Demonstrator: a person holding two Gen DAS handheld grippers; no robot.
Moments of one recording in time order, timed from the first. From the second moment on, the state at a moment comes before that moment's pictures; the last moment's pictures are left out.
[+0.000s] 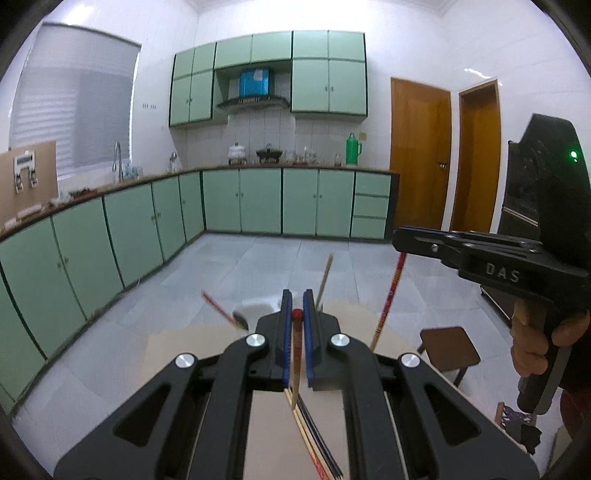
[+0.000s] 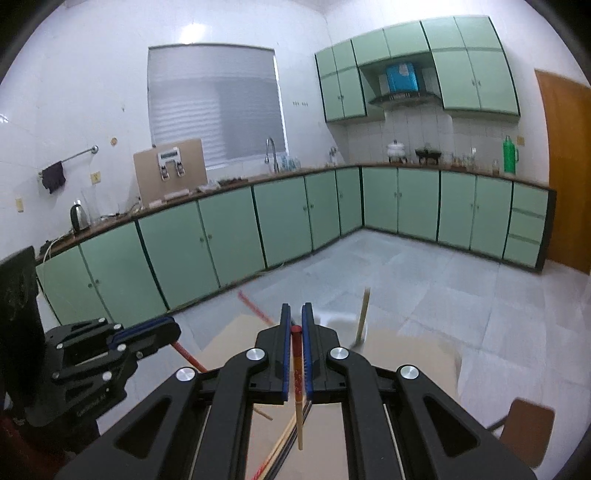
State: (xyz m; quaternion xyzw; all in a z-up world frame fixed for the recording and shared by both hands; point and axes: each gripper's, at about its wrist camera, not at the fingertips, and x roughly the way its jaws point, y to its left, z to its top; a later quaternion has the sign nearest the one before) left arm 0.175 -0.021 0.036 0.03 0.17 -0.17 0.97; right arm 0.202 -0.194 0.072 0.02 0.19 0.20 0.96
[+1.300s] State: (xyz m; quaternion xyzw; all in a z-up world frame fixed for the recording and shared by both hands) left arm 0.364 -0.027 -0.005 0.02 0.22 -0.14 0.97; right arm 0.365 -0.180 0.017 0.02 0.23 0.14 0.96
